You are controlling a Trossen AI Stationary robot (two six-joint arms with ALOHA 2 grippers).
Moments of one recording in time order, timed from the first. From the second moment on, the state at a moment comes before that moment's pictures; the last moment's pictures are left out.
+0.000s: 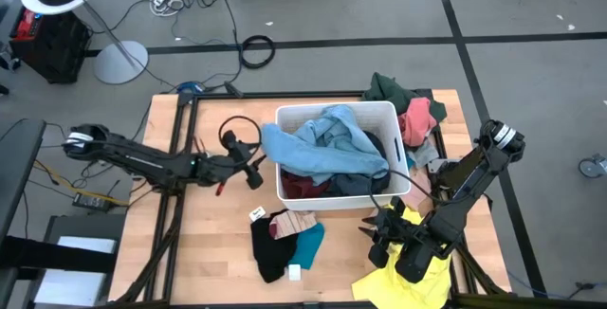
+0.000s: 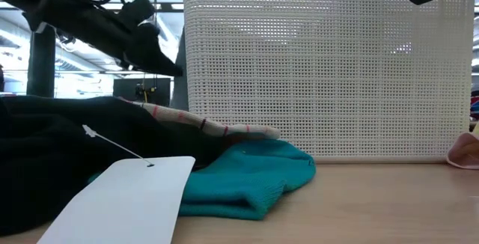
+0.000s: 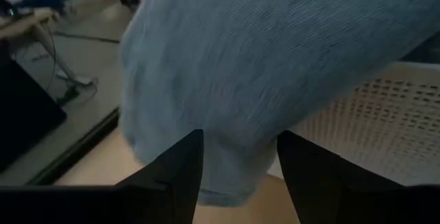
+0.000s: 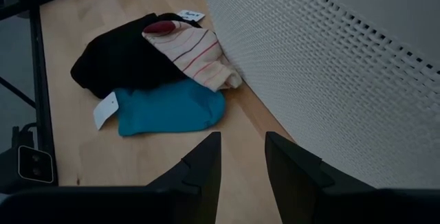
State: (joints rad) left arm -0.12 1.11 0.40 0.28 -0.73 -0.11; right arm 0.87 1.52 1.12 -0.77 0.85 1.26
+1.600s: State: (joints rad) left arm -0.06 1.59 1.33 -0.15 -0.36 0.01; right arm 0.89 1.52 1.12 -0.76 0.81 1.24
